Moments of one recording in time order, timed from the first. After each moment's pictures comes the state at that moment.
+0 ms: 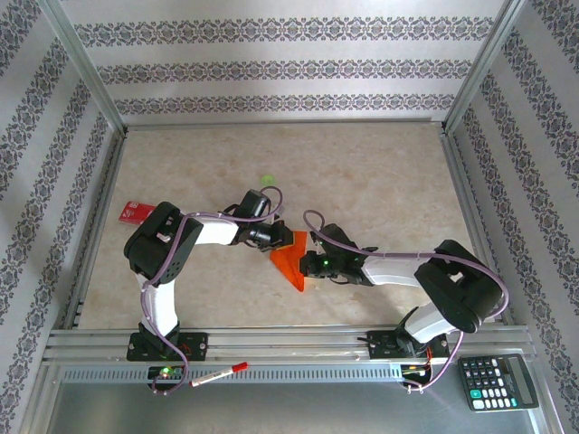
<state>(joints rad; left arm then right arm) -0.53 1.92 0.94 0.06 0.64 -0.78 0.74 1.49 0.51 0.11 -0.28 0.81</state>
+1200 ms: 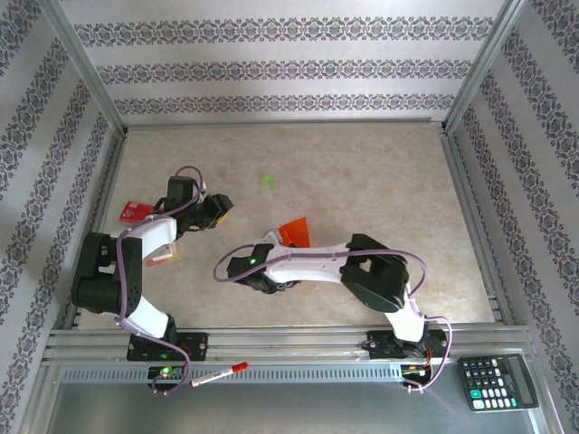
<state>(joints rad) -0.08 1.56 0.76 0.00 0.51 -0.86 1.16 1.91 1.33 -1.17 0.75 0.70</state>
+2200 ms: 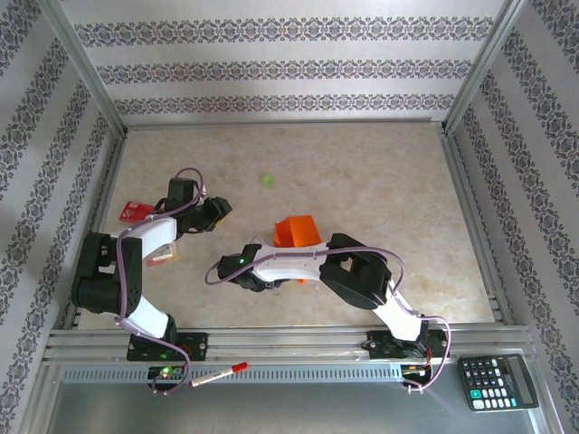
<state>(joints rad) -0.08 1.56 0.76 -0.06 0.48 -0.83 1.21 2.16 1.54 -1.10 0.64 0.48</state>
